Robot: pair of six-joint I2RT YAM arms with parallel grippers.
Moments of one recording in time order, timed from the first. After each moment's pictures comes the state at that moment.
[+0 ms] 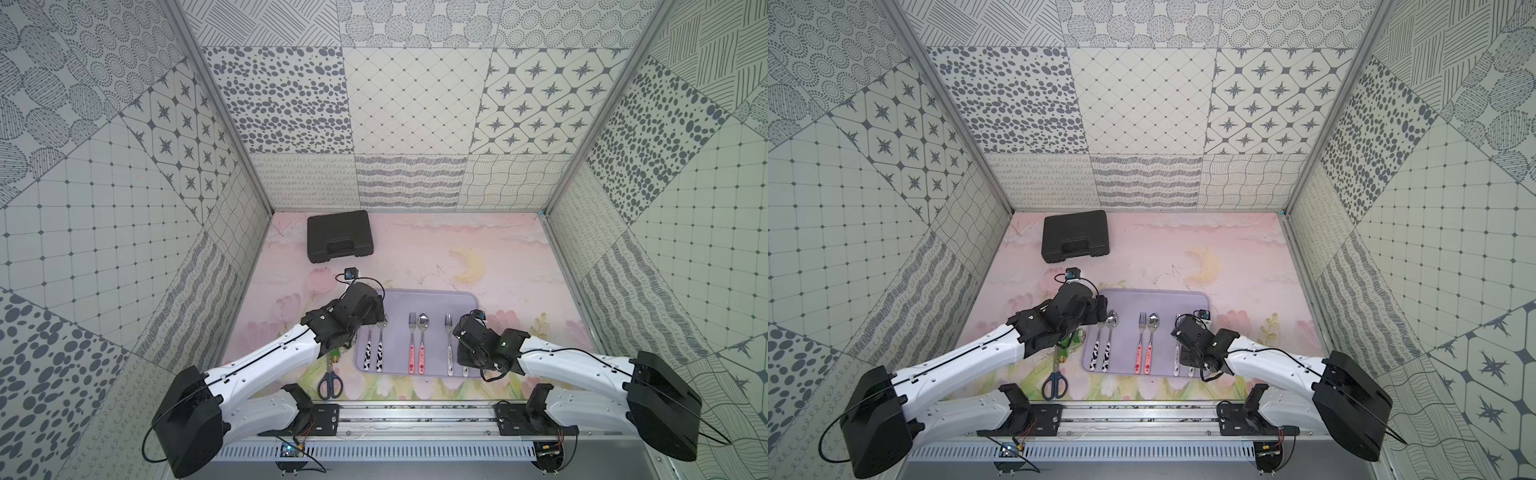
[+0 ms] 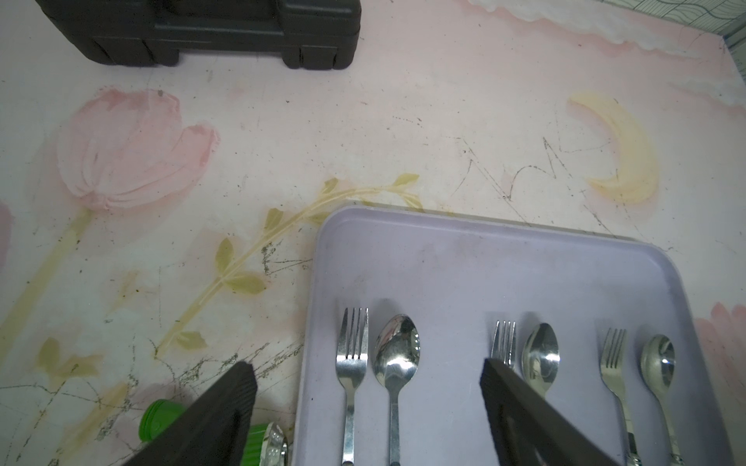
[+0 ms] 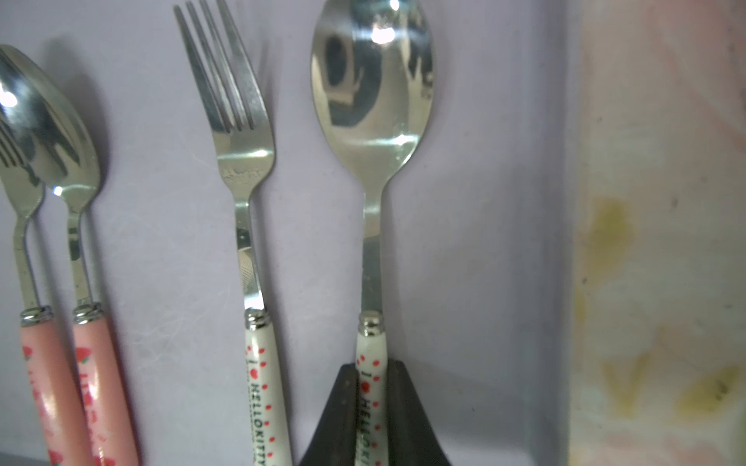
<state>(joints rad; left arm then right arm) -0.70 1.13 0.72 -0.42 -0.38 -0.66 0.92 1.18 0.51 -0.56 0.19 1.02</state>
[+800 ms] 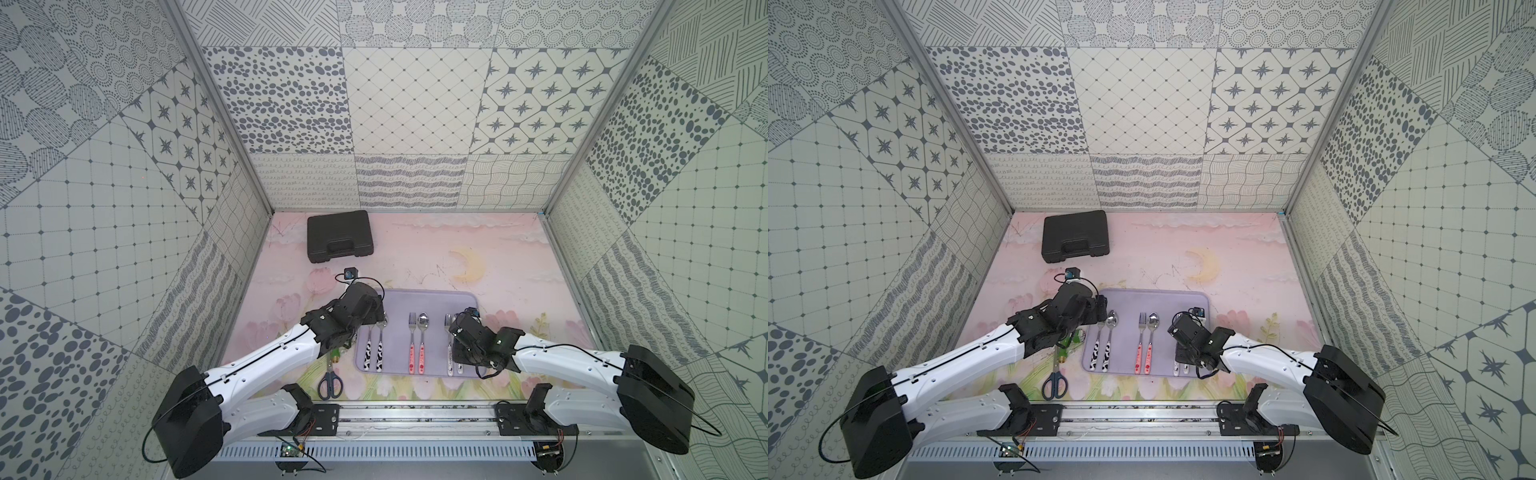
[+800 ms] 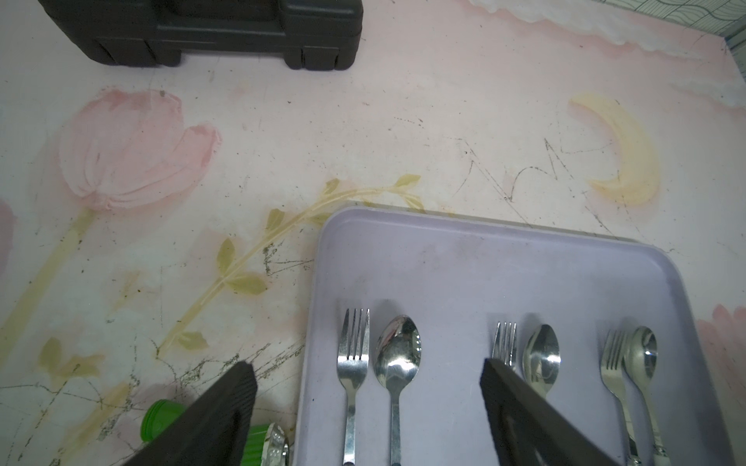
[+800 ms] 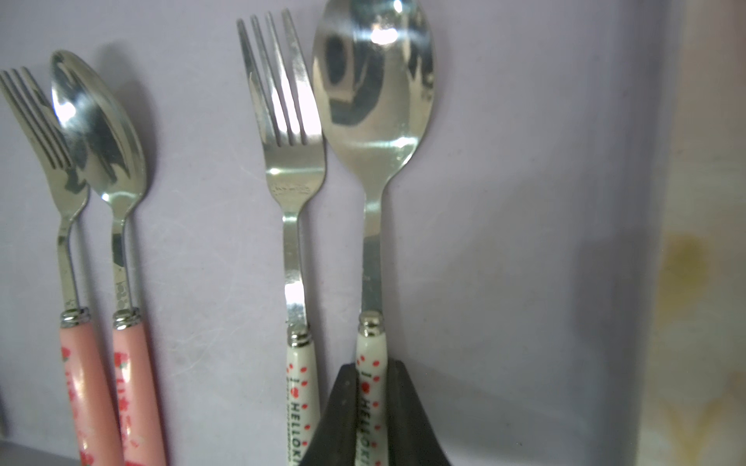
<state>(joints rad) -0.70 1.13 0.72 -0.42 -0.38 -0.66 0.92 1.23 0.53 -0.49 0.16 0.98</state>
